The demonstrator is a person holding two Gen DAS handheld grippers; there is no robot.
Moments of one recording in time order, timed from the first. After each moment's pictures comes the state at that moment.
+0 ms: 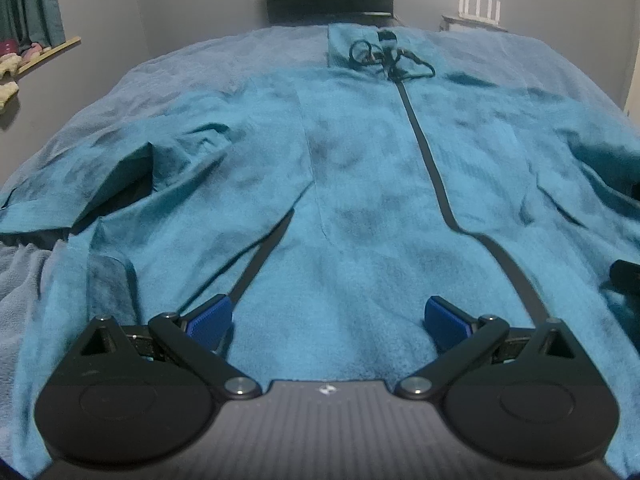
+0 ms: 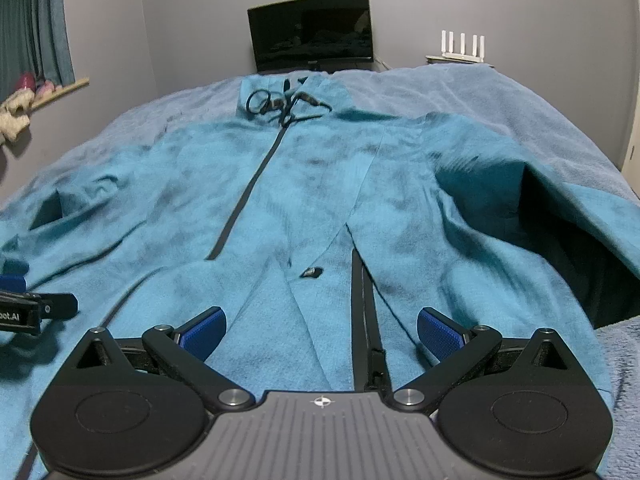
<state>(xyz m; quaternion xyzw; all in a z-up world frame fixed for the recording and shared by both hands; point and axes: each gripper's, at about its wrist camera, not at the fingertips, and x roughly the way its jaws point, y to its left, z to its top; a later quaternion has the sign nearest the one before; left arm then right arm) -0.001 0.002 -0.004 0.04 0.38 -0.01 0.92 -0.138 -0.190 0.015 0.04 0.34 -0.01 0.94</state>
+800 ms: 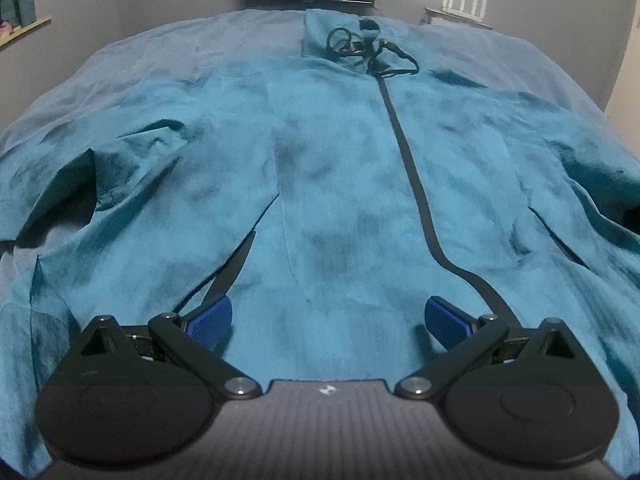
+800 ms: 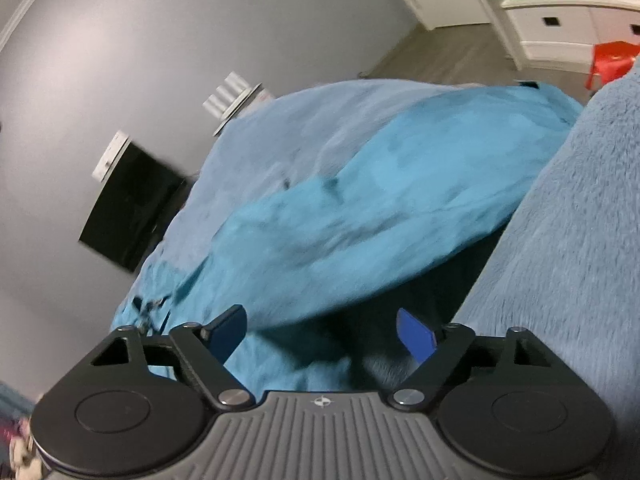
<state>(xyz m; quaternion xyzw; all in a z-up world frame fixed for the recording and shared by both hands) 0.058 0.003 -0.020 0.01 0.41 -0.06 0.91 -0.173 -0.360 -0.059 0.44 0.21 -0.22 0.85</state>
